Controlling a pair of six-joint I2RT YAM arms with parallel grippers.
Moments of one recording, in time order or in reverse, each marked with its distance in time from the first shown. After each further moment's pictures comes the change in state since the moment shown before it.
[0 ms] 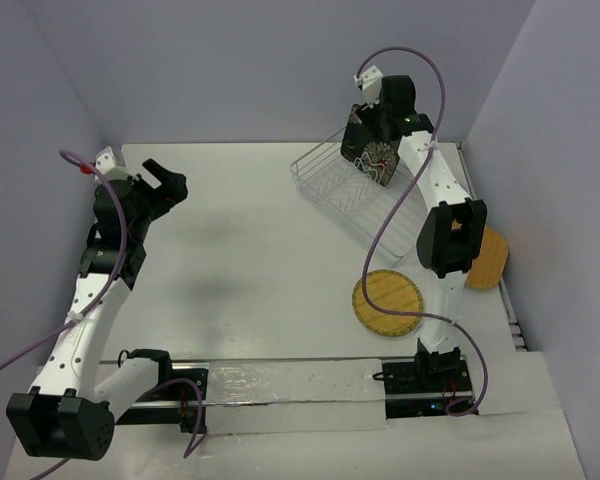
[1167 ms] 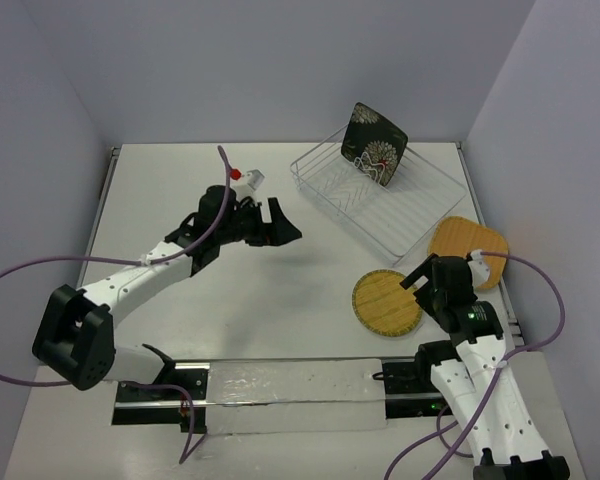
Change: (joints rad) left arm -0.465 0.395 -0.006 0.193 0.479 -0.022; right arm -0.054 -1.596 -1.550 -0.399 0.045 1.446
